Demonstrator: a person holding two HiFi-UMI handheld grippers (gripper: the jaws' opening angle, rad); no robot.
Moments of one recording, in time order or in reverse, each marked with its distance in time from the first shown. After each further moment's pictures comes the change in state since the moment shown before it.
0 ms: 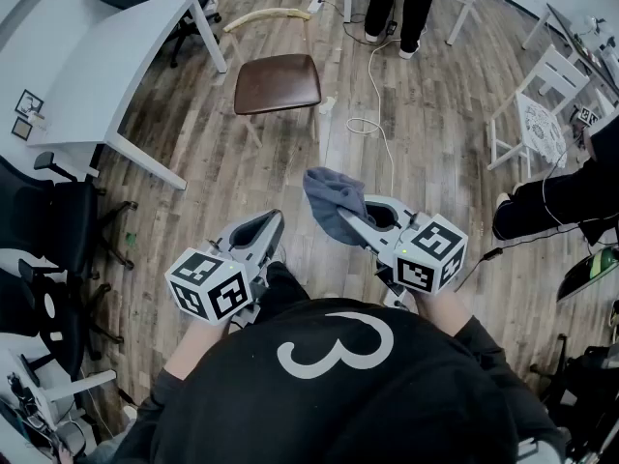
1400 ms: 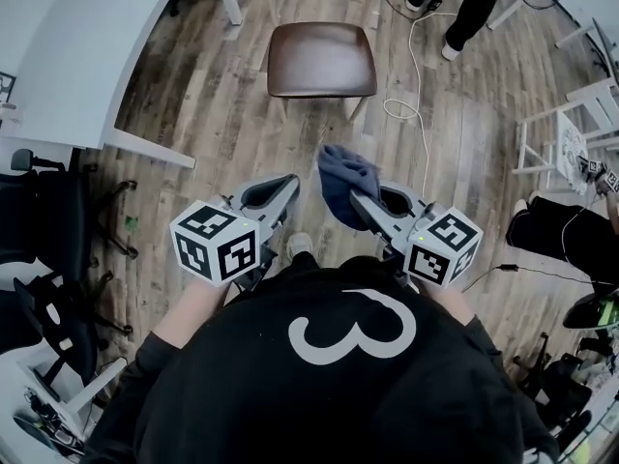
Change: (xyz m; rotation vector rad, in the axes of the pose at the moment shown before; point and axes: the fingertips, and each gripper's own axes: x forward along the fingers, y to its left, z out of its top) left arm 0.070 0.279 0.081 -0.113 0.169 -0.068; right arm 0.269 -0.096 0.037 0.197 0.111 -0.058
